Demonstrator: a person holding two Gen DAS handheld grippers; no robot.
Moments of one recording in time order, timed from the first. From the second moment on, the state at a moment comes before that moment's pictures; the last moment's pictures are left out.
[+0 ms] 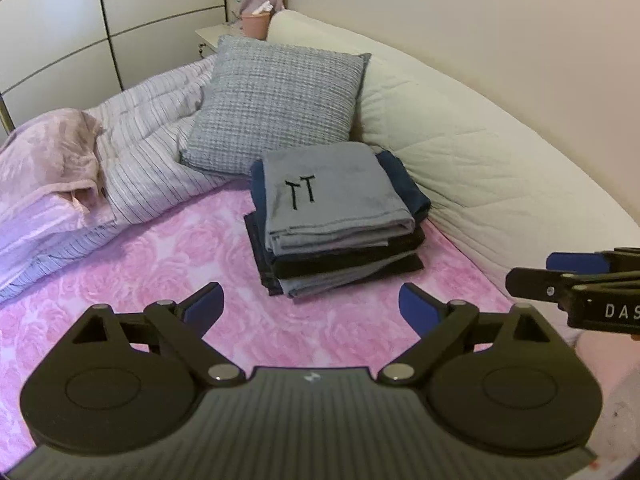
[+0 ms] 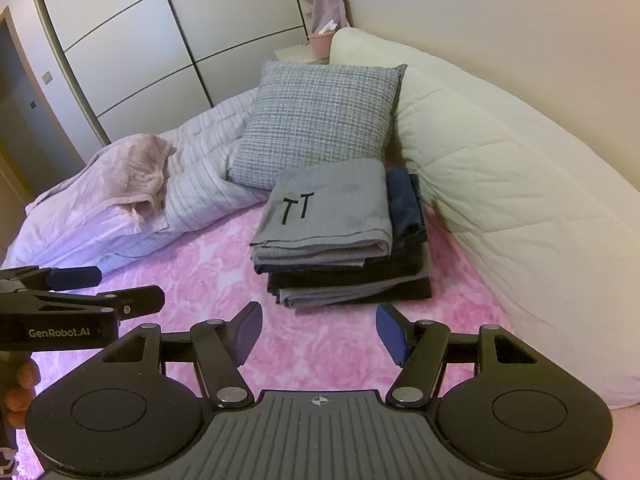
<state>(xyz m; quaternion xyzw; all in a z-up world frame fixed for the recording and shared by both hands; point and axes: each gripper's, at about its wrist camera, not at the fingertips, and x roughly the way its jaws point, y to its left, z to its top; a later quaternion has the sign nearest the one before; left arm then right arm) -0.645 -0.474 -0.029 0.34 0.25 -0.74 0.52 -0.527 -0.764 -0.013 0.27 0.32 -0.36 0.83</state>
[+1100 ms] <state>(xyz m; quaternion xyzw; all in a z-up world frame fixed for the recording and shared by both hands) -0.651 -0.473 -0.035 0.35 0.27 -0.73 0.51 -0.527 -0.762 -0.021 0.27 0.35 -0.34 0.83</state>
